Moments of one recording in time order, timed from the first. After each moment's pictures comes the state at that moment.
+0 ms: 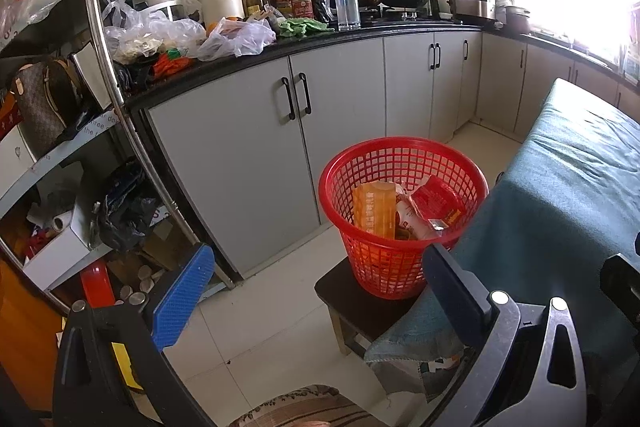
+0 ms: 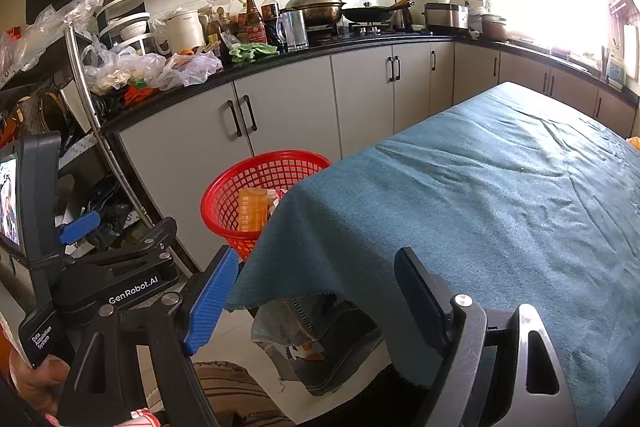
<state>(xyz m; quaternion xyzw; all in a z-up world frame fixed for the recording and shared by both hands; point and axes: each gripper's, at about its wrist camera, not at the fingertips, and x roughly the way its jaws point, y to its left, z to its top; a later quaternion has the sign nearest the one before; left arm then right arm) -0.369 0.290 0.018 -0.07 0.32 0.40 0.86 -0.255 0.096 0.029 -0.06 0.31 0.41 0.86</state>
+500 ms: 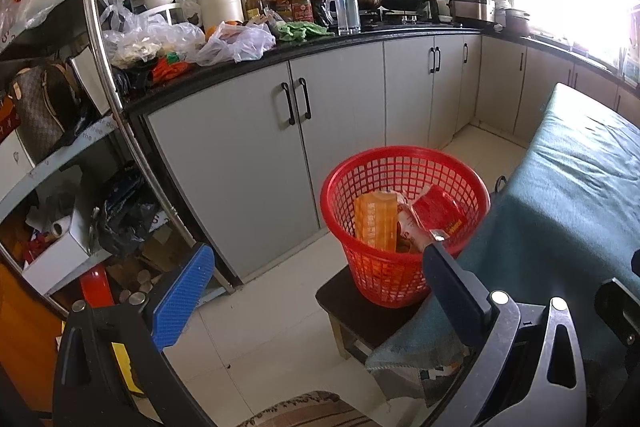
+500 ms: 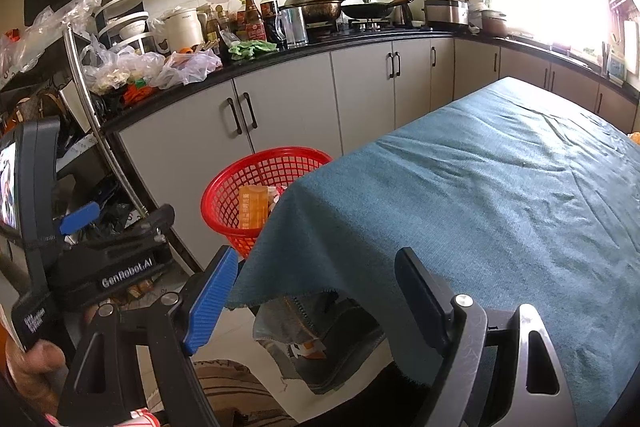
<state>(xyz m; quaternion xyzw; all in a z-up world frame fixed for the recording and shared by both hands) -0.364 0.298 0.027 -0.06 0.31 0.40 0.86 -0.255 0.097 0.031 -0.06 0.31 0.41 0.86</state>
